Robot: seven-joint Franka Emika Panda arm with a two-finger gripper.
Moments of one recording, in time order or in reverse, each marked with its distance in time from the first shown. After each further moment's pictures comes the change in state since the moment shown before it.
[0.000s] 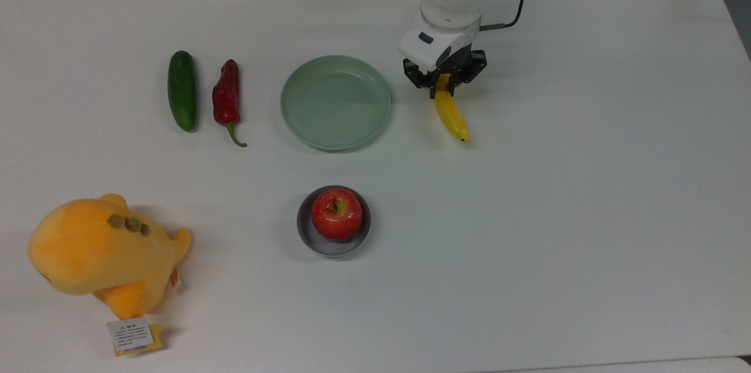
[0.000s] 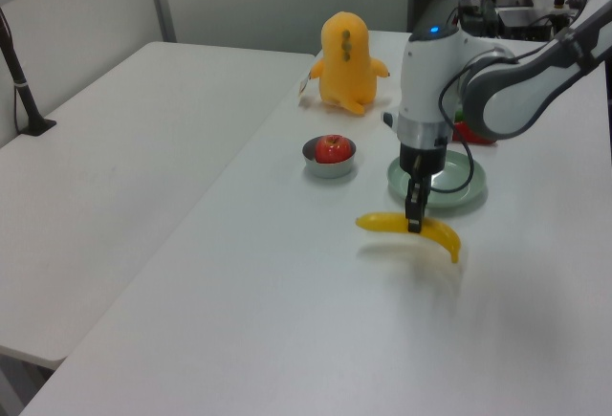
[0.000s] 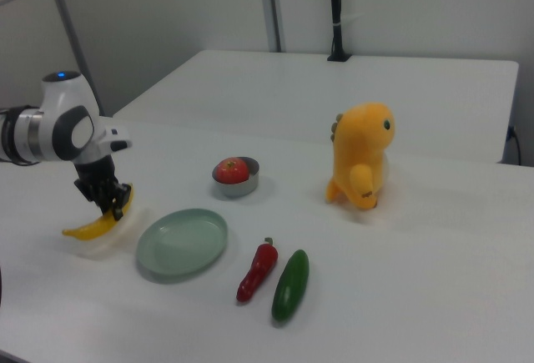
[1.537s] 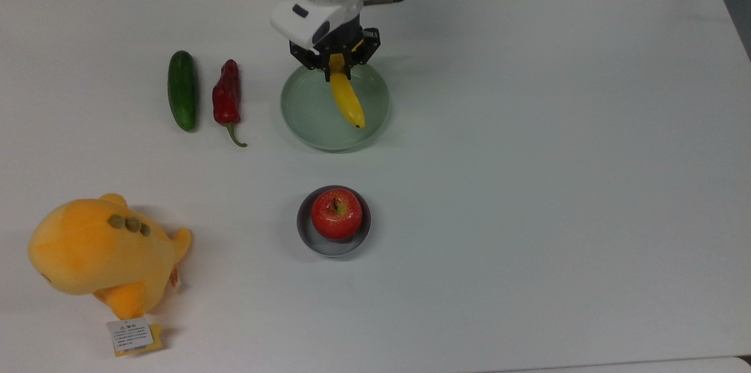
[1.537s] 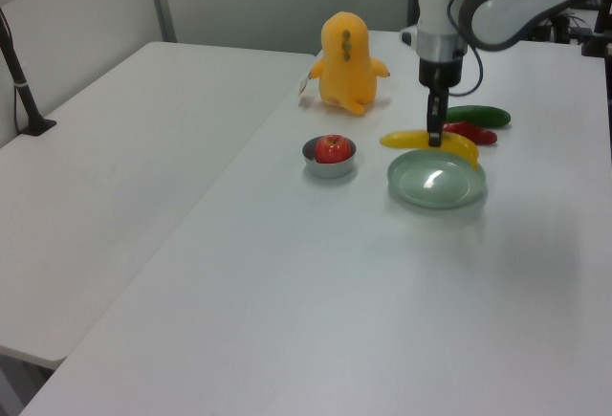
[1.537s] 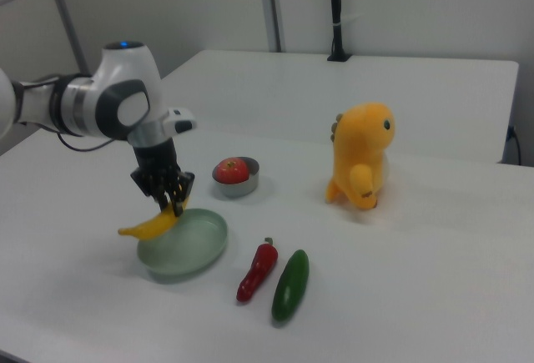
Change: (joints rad) arm -0.054 -0.107 -0.239 0.024 0.000 -0.205 -0.323
